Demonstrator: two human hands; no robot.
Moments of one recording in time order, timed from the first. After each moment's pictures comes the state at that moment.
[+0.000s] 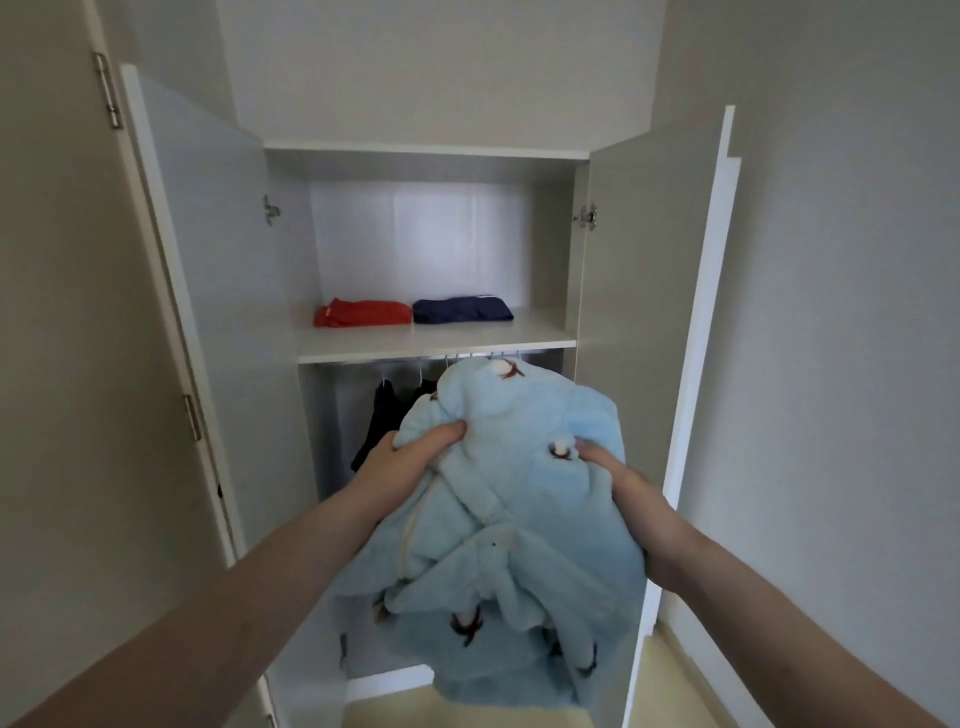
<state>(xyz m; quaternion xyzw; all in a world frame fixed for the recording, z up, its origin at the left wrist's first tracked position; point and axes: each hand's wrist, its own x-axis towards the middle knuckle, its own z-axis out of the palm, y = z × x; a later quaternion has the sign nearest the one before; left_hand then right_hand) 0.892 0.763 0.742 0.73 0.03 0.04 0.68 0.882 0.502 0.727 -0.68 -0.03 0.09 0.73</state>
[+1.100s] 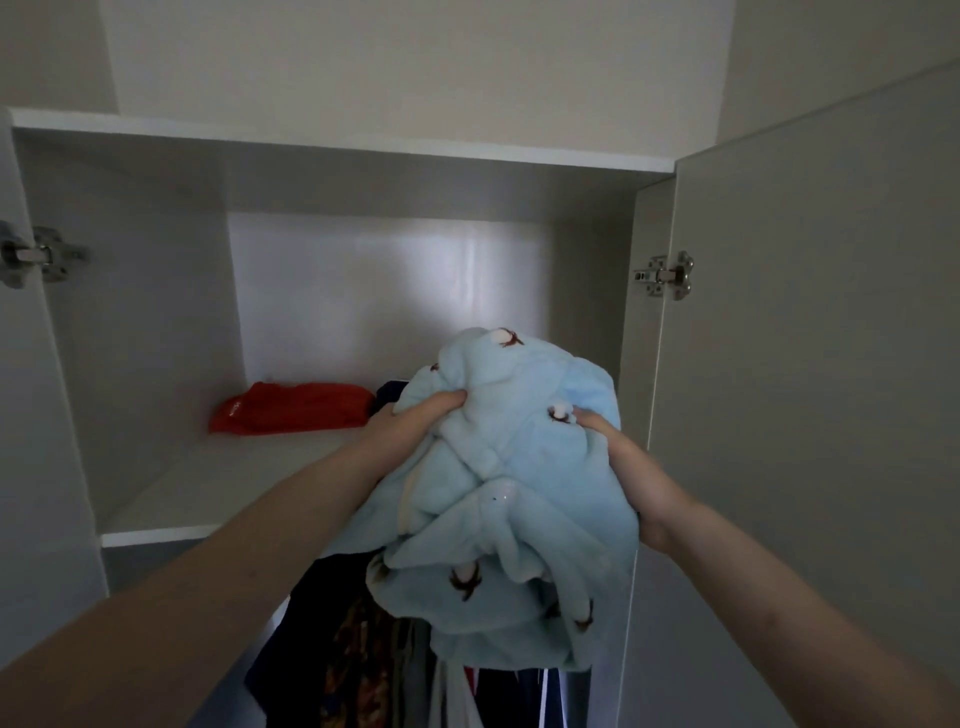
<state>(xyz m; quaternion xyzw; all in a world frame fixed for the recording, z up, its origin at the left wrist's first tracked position) 1.456 0.799 0.818 0.73 -0.01 0.08 0.67 1.449 0.527 0.795 -0.65 -0.11 0.09 0.75</state>
